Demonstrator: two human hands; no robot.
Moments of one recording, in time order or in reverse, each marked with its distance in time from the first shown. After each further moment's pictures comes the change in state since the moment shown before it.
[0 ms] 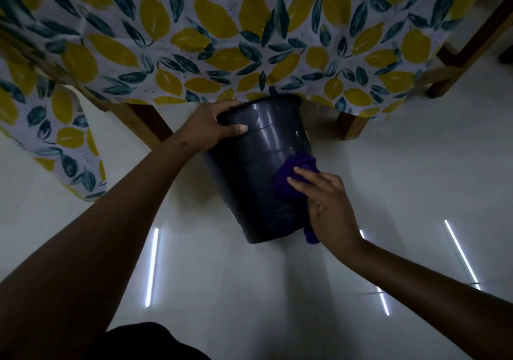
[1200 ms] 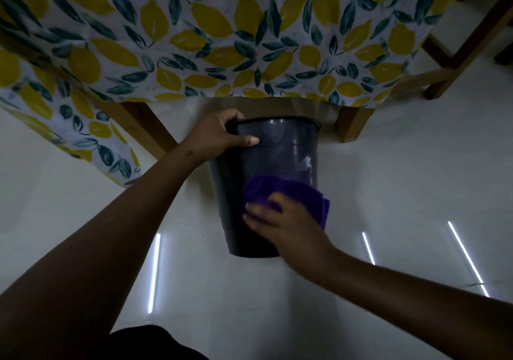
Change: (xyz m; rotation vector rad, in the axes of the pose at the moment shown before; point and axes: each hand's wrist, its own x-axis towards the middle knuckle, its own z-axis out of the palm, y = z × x) left_hand -0.002 0.008 0.016 -0.074 -0.028 -0.029; right_hand -0.008 -0.038 0.023 -0.272 -0.189 -0.535
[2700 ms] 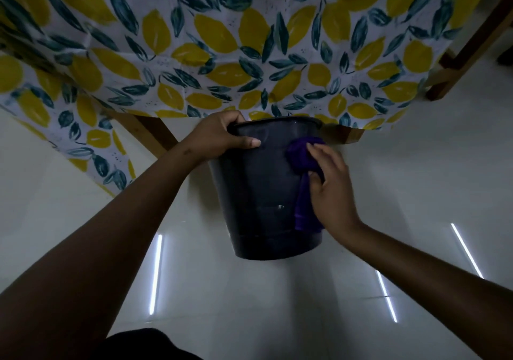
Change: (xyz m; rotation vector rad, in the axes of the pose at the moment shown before) left_hand -0.004 0.006 -0.007 0.080 -0.047 -0.031; right_hand 0.016 0.055 -0.021 0.323 0.410 0.689
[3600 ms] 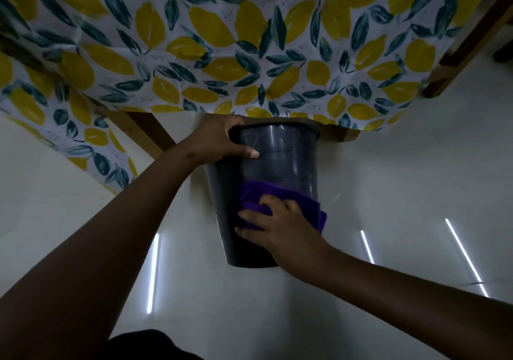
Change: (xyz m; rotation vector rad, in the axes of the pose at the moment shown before) left_hand 0.005 -0.006 0.005 0.122 -0.076 0.015; right_hand -0.051 -0.035 0.021 -0.402 -0.535 -0.714
